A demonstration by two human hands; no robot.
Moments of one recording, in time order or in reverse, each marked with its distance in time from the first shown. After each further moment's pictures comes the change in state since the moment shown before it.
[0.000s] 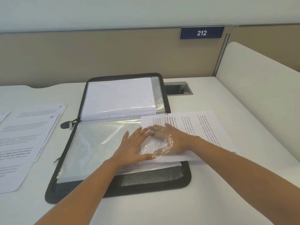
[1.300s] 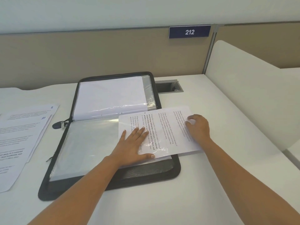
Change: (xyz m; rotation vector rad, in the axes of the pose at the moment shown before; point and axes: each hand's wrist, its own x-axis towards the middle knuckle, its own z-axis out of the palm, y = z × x) left_hand 0.004 0.015 0.014 0.291 -0.125 -0.044; right_hand -0.054 0.050 0.013 0.575 0.889 0.901
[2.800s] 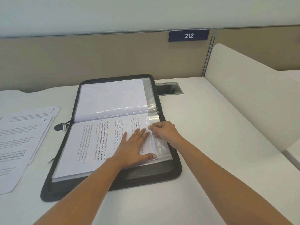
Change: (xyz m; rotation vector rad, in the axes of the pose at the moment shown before) left_hand -0.001 0.004 -0.001 -0.050 0.017 -0.020; right_hand -0.050 -0.081 0.041 0.265 -0.490 0.030
